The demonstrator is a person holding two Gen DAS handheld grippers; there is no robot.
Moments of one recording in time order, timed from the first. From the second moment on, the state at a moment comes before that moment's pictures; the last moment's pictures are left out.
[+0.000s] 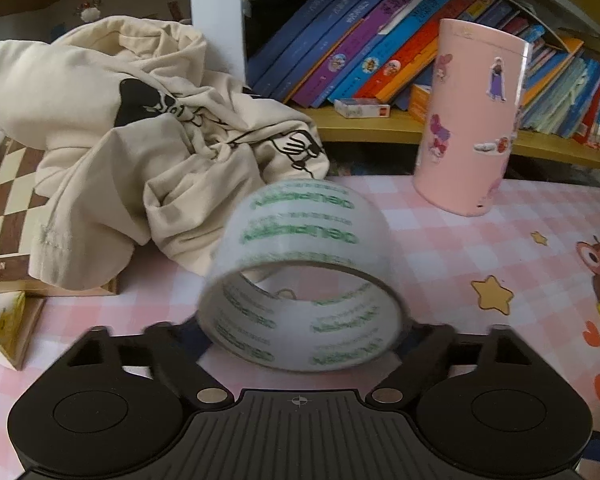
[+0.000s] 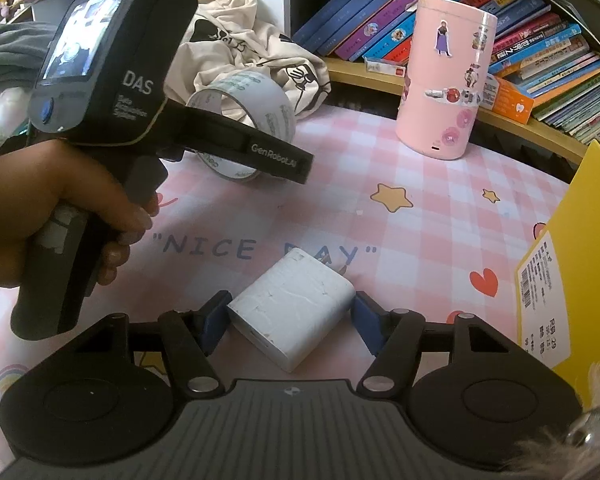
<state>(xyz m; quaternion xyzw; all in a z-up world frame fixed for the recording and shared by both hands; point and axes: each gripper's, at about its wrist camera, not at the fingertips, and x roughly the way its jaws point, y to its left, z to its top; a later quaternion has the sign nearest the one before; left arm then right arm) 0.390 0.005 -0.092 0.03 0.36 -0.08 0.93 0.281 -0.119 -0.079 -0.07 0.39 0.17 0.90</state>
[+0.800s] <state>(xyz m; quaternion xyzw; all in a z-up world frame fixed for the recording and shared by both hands) 0.307 0.043 -0.056 -0.02 0.38 -0.06 0.92 0.253 -0.122 -0.066 -0.06 0.39 0.17 0.90</state>
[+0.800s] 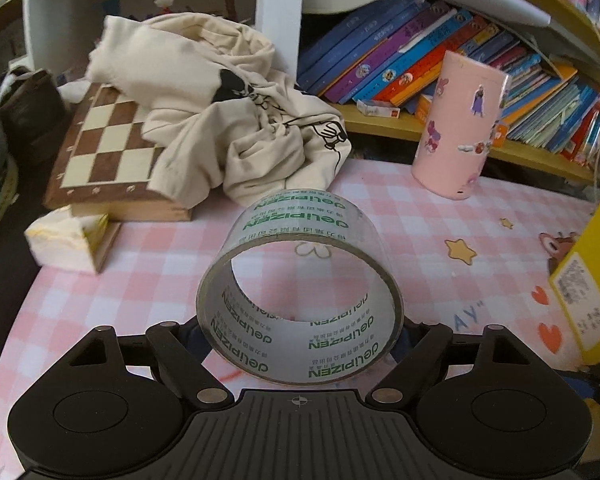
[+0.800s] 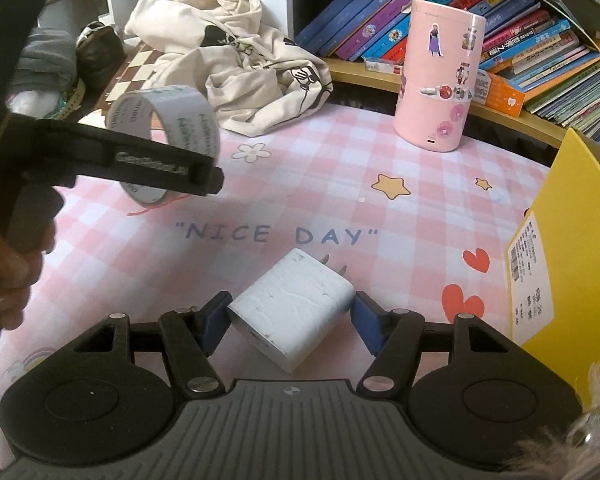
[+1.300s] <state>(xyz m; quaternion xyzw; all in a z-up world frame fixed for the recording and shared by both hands) 0.229 0.068 -0.038 -0.06 0.39 -0.05 0.92 0.201 -0.122 -0.052 -0.06 0.38 0.19 0.90</state>
